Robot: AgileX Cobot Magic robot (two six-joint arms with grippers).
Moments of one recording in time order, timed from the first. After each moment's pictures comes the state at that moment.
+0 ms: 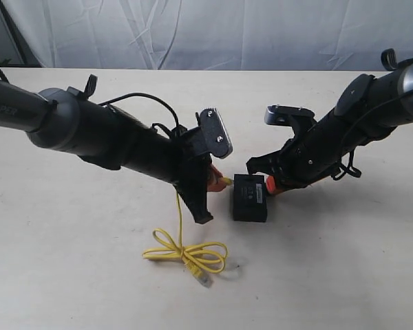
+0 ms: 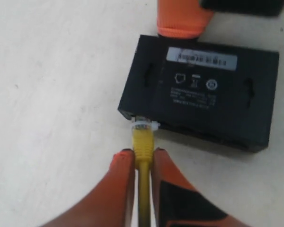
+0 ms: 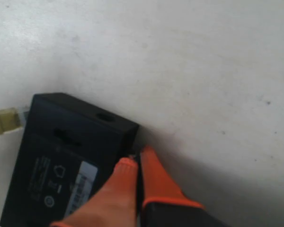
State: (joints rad) left arm -0.62 2.04 -1.09 -1.49 0.33 2.10; right arm 0.29 2.01 -1.05 0.74 0.57 -0.58
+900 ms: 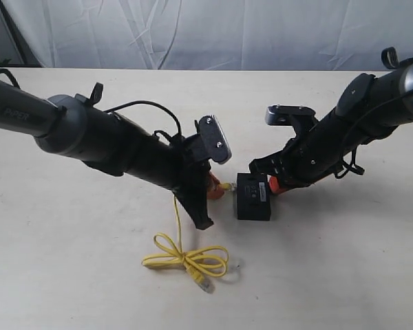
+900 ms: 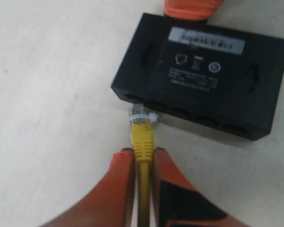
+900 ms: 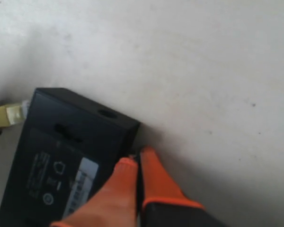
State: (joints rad) left arm -0.62 2.08 -1.09 -1.49 0.32 2.06; right arm 0.29 2.00 -1.05 0.70 0.56 -0.58
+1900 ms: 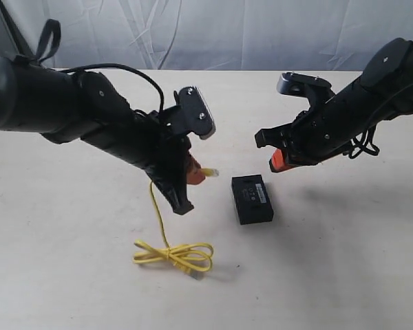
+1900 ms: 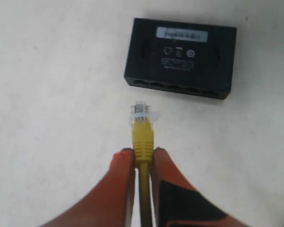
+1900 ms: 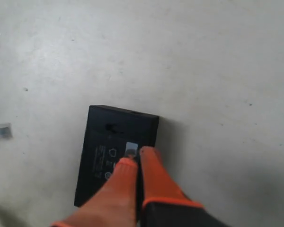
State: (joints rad) left arm -0.60 1.83 -1.04 -0.80 0.39 1.33; right arm 0.25 1.84 -1.05 0.72 0.64 -0.53
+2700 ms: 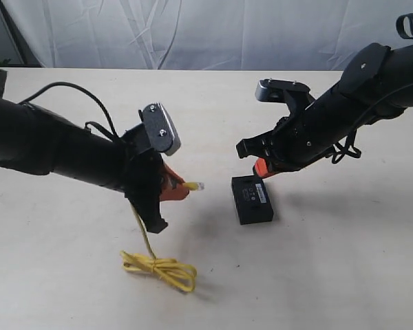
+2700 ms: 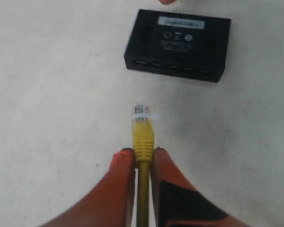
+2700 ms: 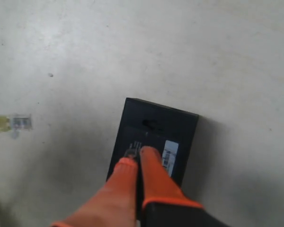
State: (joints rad) left arm -0.47 1.82 -0.84 -1.51 0.47 2.10; right arm 0.34 1.84 -1.05 0.71 0.63 -0.53
